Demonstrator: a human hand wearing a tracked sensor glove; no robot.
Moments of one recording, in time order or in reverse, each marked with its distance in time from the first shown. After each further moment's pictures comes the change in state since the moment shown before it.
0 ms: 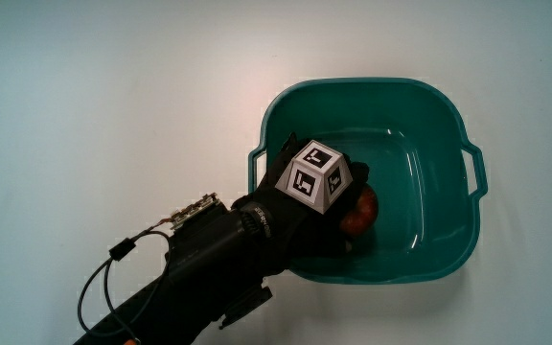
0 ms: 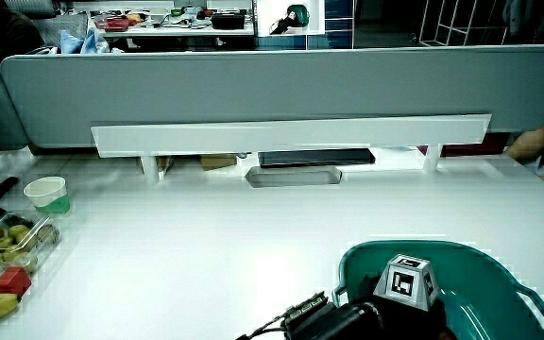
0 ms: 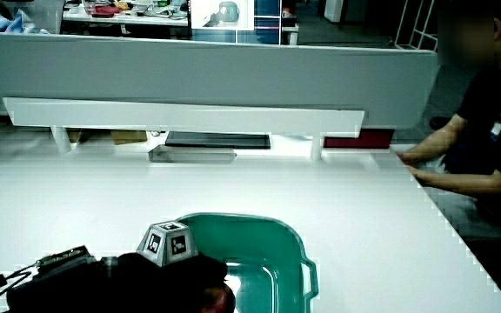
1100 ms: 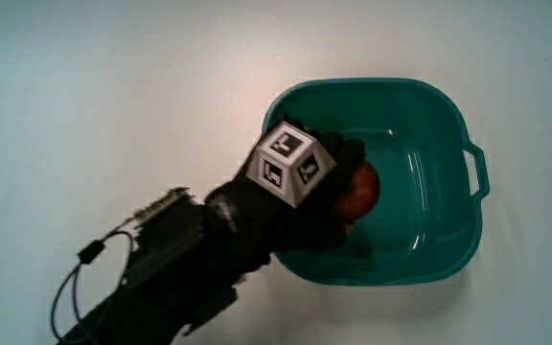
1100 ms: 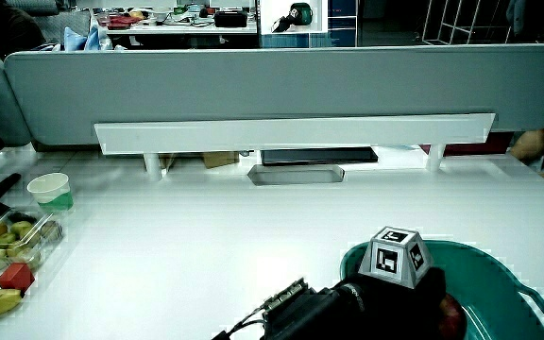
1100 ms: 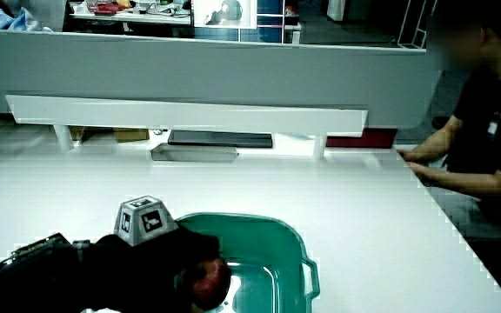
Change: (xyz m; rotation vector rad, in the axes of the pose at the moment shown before) arm -0.007 -0.038 0.038 0.282 0.035 -0.114
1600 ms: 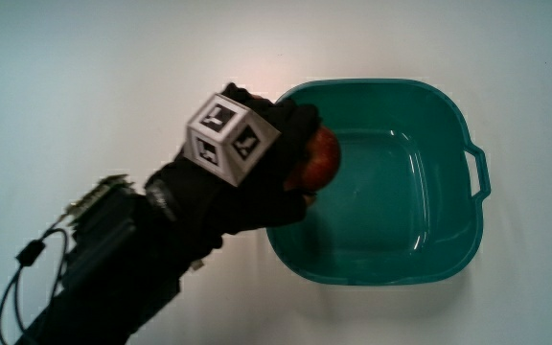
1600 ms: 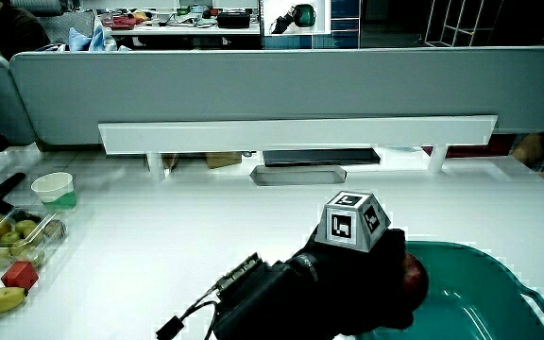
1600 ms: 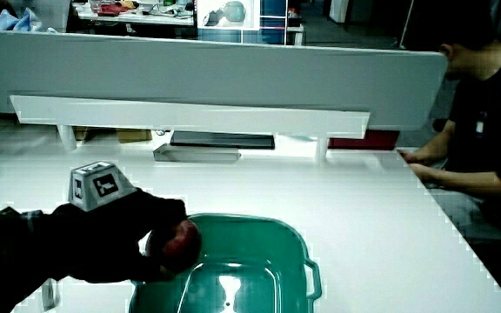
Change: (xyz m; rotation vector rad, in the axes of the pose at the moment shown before) arm -0.033 -0.030 0.042 0.094 0.005 0.021
